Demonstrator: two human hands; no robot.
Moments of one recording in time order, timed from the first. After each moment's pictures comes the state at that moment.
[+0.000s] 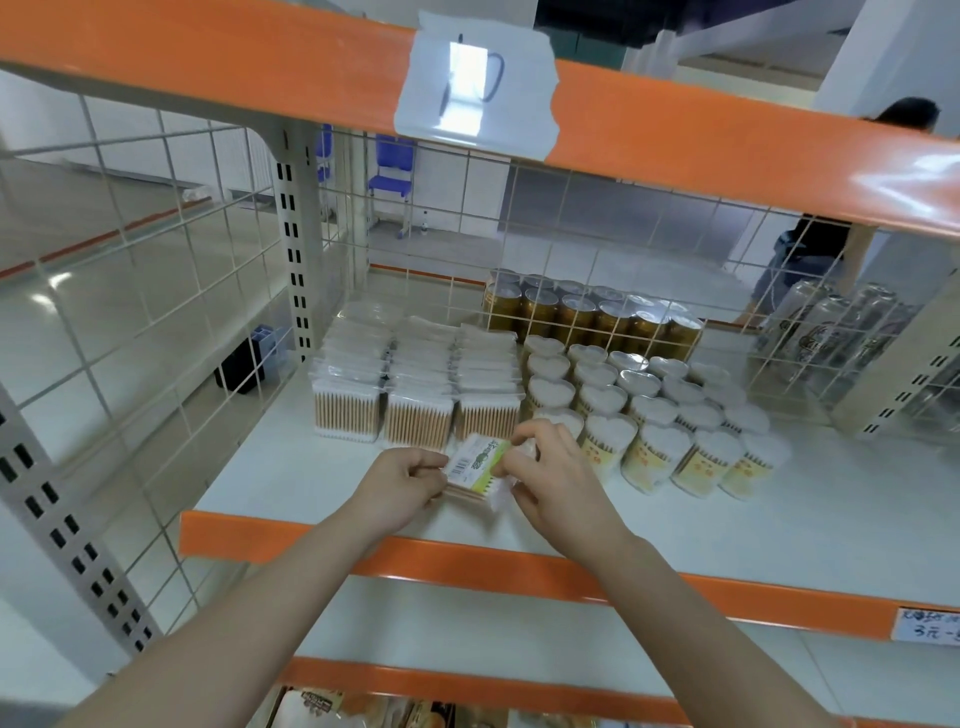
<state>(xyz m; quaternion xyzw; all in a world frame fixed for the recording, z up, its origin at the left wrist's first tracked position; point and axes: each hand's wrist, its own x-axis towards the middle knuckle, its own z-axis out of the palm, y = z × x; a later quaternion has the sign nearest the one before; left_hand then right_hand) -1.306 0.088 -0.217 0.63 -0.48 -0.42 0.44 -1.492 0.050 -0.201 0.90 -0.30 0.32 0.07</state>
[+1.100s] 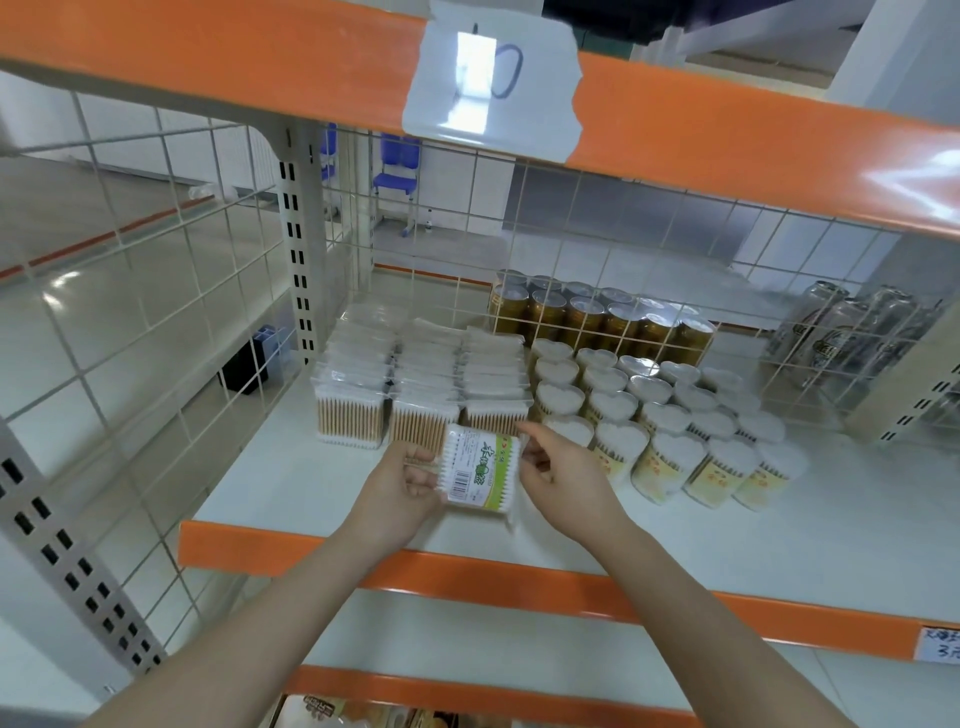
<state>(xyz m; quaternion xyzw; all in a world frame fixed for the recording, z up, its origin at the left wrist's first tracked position) -1.303 0.095 -0.216 0.62 -0.48 -0.41 0.47 -1.483 0.042 -0.186 0.82 -0.47 0.27 -0.21</state>
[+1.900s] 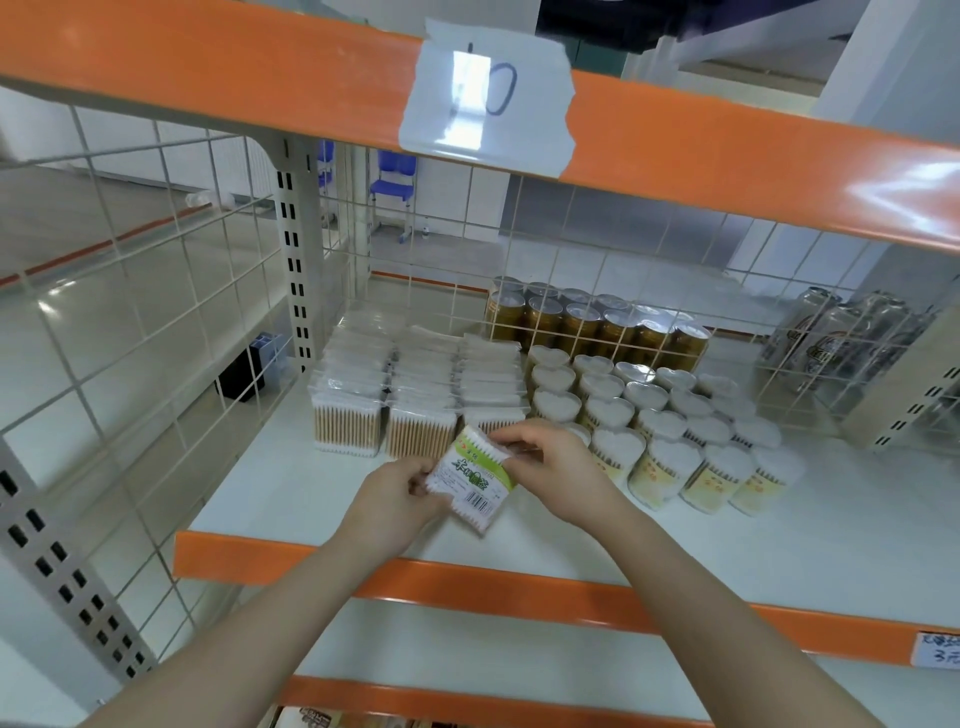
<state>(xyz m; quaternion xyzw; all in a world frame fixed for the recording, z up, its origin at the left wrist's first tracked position) -1.299 0.088 -0.216 0.65 -0.58 -0.29 0.40 -1.474 0.033 -0.167 0.83 -0.42 0.26 -0.26</state>
